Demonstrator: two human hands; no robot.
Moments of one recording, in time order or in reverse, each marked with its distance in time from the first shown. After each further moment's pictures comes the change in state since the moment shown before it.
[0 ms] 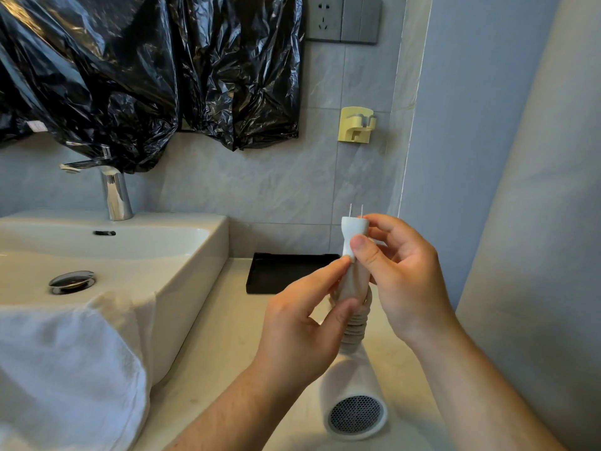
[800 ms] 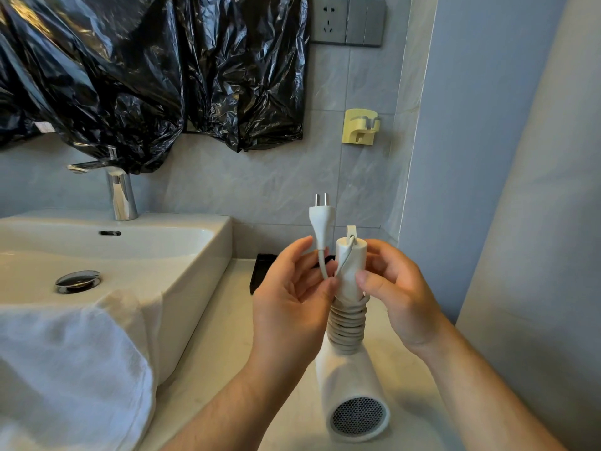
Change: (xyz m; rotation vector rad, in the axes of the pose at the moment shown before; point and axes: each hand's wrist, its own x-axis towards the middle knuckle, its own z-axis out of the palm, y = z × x) left_hand 0.010 0.012 -0.006 -0.367 0.203 -0.294; right_hand 0.001 0.029 -0.011 0.130 -0.342 0.049
